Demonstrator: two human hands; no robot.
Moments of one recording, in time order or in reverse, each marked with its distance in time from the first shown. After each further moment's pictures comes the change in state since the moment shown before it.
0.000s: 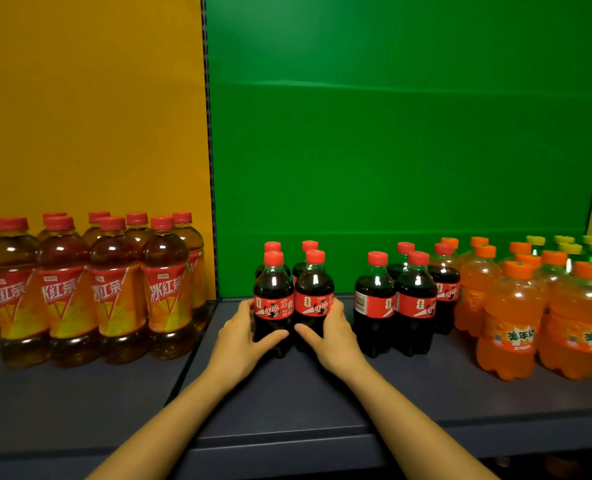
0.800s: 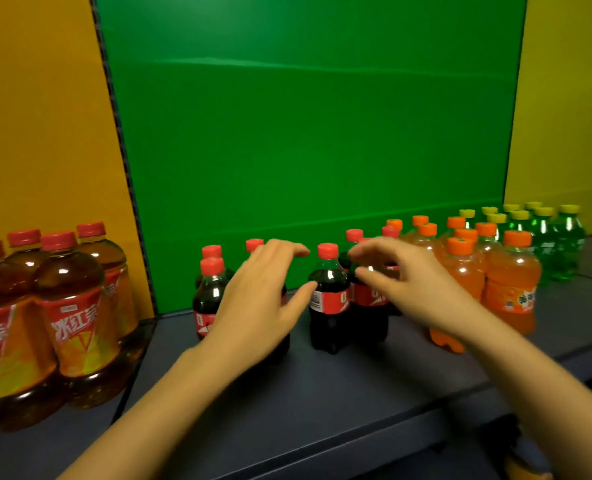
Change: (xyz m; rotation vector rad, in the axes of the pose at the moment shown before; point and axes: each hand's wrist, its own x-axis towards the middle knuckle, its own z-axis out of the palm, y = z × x) left_hand 0.024 0.113 0.011 0.195 0.008 0.692; right_hand -0.024 -0.028 -0.156 -0.332 0.171 -0.300
